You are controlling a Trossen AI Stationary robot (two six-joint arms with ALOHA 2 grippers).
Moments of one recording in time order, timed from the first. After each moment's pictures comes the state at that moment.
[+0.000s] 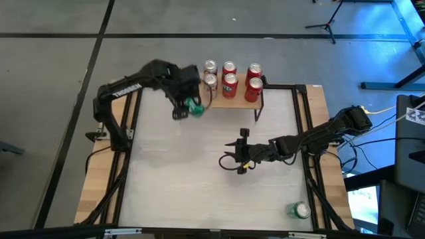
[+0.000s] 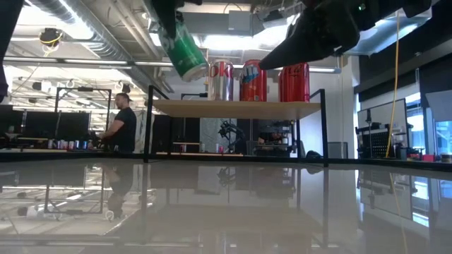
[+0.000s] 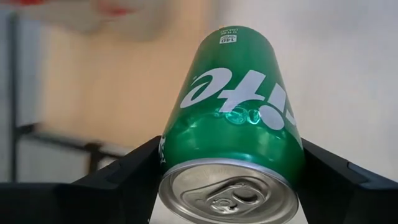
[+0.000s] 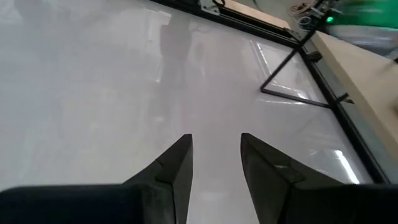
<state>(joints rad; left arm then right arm) 0.31 1.73 2.02 -1.57 -0.10 0.16 0.31 1.46 0.82 0.11 0.47 -0.12</state>
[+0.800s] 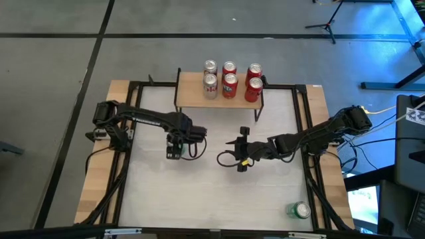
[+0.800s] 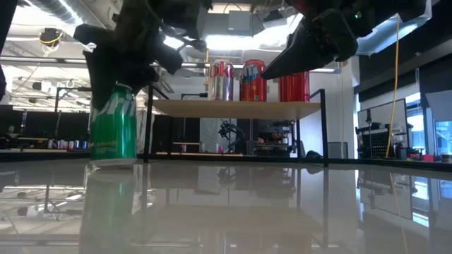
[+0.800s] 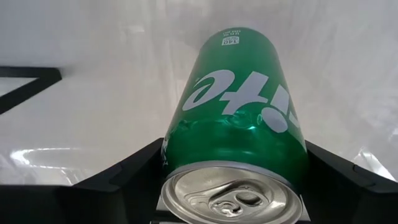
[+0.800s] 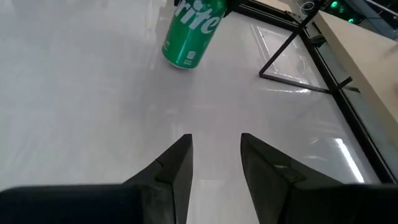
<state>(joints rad) -0.01 1.75 1.36 -1.37 -0.06 -0.05 0.28 1.46 0.82 0.06 0.44 -0.10</state>
